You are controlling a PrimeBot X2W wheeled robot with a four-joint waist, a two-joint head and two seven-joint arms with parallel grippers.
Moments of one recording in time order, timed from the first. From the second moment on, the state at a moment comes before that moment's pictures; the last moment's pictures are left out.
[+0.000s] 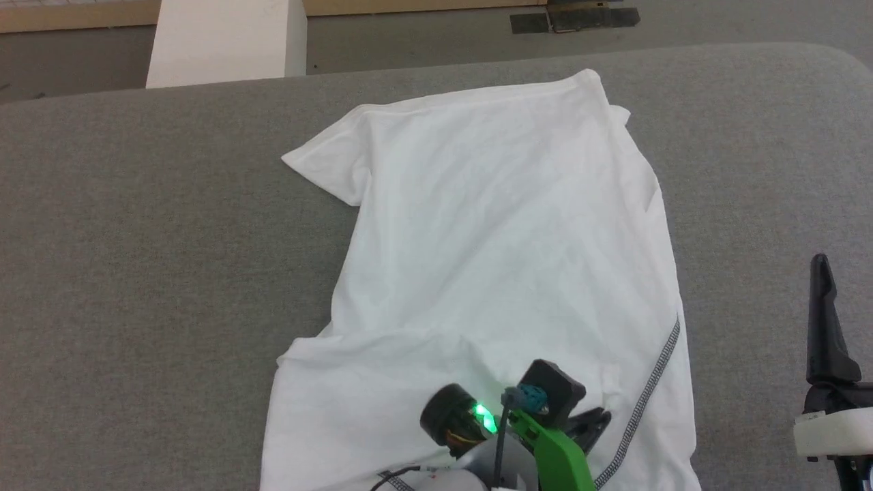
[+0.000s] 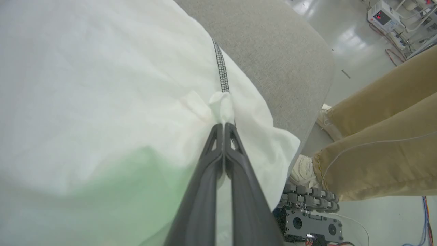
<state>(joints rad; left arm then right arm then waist) -0.32 0.06 -0.92 0.10 -0.49 0.04 0.32 0.12 -0.05 -0.24 -0.41 0.18 0.13 0.06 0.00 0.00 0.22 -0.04</state>
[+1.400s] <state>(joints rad) -0.15 0.54 -0.54 -0.39 -0.55 0.67 -0.26 0.13 -0.05 -0.20 -0.32 0.22 0.13 0.04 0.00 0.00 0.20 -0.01</state>
